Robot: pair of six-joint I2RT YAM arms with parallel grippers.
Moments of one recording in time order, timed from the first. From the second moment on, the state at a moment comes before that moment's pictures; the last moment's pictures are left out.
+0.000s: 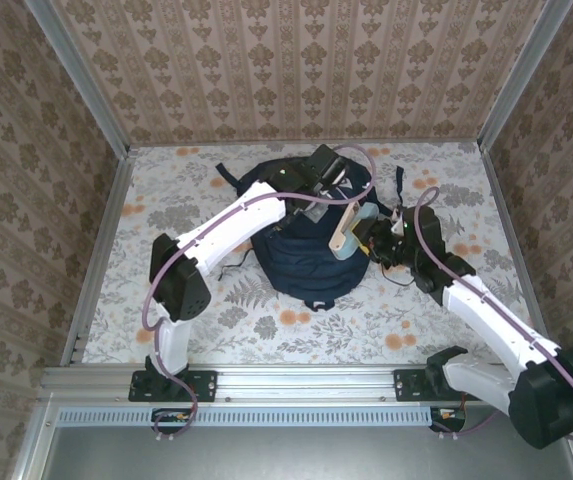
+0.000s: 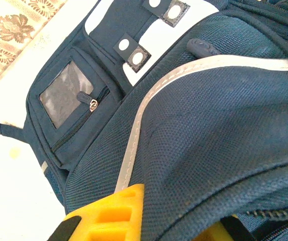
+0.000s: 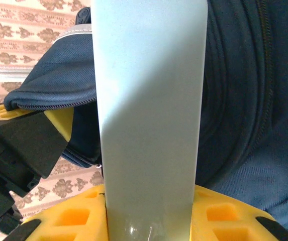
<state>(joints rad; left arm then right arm) -0.90 2.01 2.03 -1.02 -0.36 -0.01 0.33 1.04 0.67 -0.14 -0.32 1.21</state>
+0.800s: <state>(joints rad) -0.89 2.03 2.06 -1.03 -0.26 -0.07 0.42 1.27 0.76 0.06 -0.28 1.37</state>
